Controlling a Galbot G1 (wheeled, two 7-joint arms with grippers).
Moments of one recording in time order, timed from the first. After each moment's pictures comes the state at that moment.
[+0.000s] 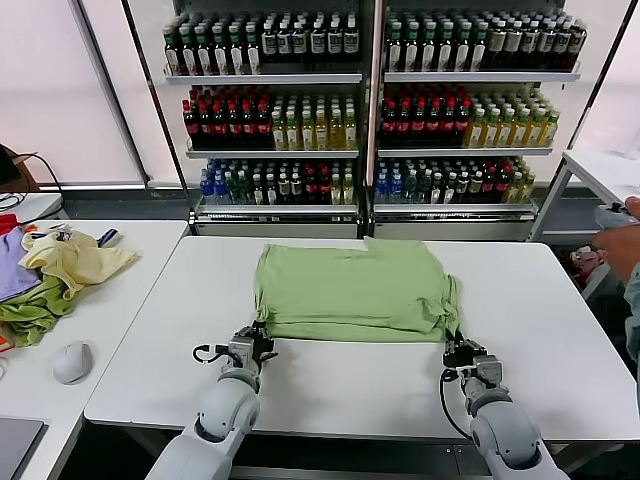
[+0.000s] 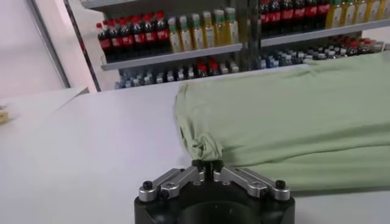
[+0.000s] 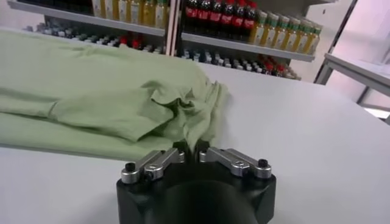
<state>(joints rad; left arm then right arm) 1.06 -1.27 -0.17 -1.72 -0.31 0.56 -0.33 -1.30 1.17 0.48 1.84 0.26 -0.46 0.11</state>
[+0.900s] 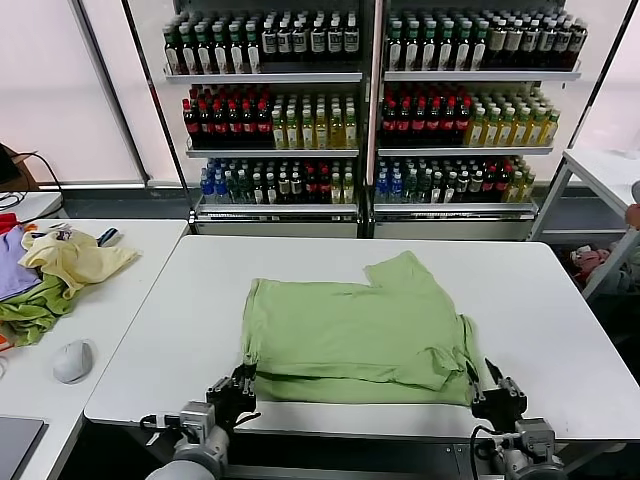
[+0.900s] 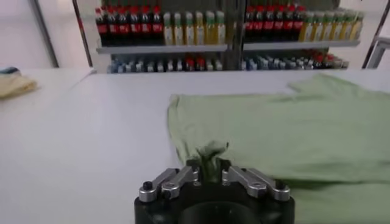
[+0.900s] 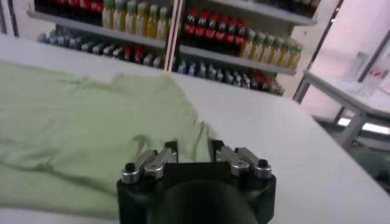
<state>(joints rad) 1.46 -1.28 -0.35 -2.18 -0.30 0.57 -0.24 -1.58 1.17 0.62 2.24 0.24 -0.45 0.15</state>
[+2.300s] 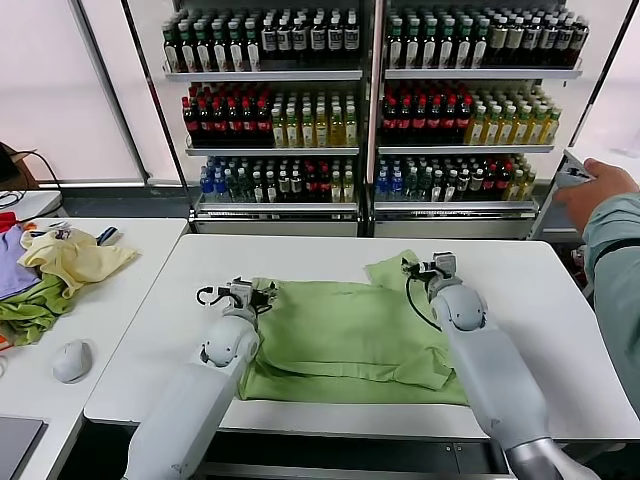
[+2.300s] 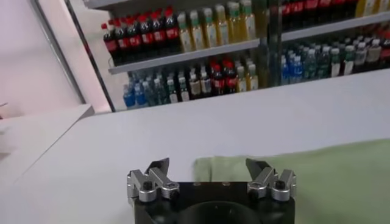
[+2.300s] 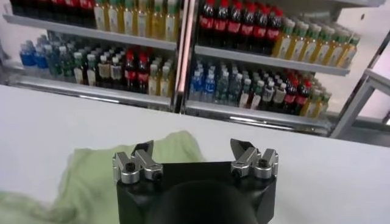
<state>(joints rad) 0.66 -1.29 -0.09 -1.35 -0.37 0.57 -0.34 -0.47 1.29 0.20 1.11 0.30 -0.52 0.08</state>
